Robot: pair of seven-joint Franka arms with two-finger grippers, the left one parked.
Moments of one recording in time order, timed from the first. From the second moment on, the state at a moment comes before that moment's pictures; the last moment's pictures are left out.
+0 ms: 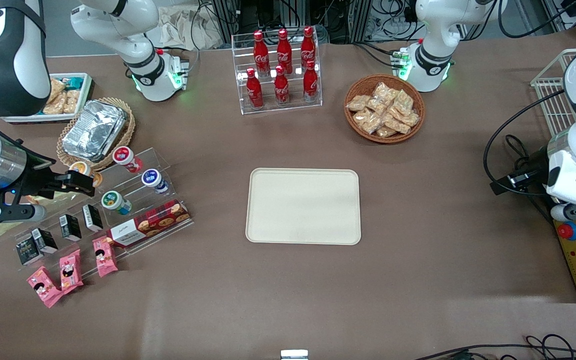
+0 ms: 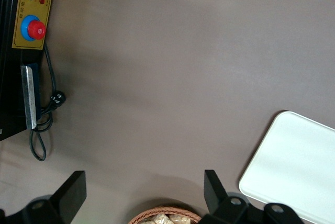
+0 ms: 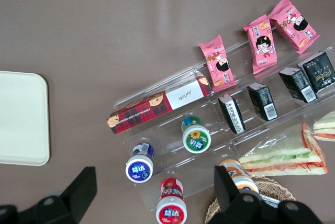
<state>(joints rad) 0.22 0.20 -0.19 -1.45 0.05 1.59 0.03</state>
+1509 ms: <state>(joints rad) 0.19 0.18 -0.49 -1.46 0.03 1.56 0.10</state>
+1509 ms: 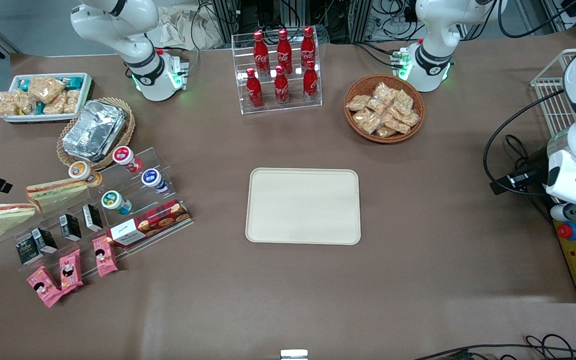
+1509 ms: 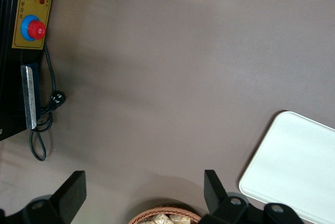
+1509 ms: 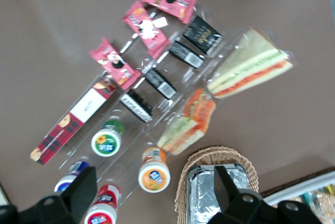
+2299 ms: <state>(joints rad) 0.12 0.33 -0.58 -1.47 0.06 1.64 0.30</state>
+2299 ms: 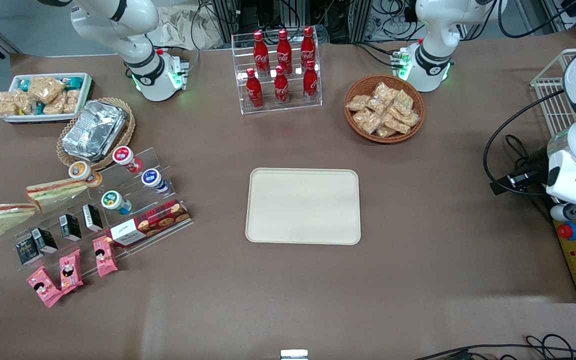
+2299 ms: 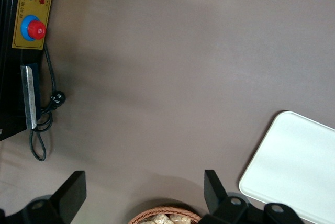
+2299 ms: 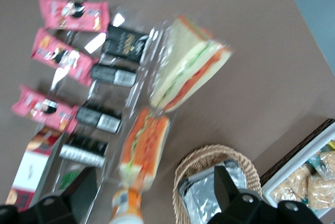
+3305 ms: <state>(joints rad) -0.06 0.49 -0.59 -1.50 0.30 1.78 0.30</state>
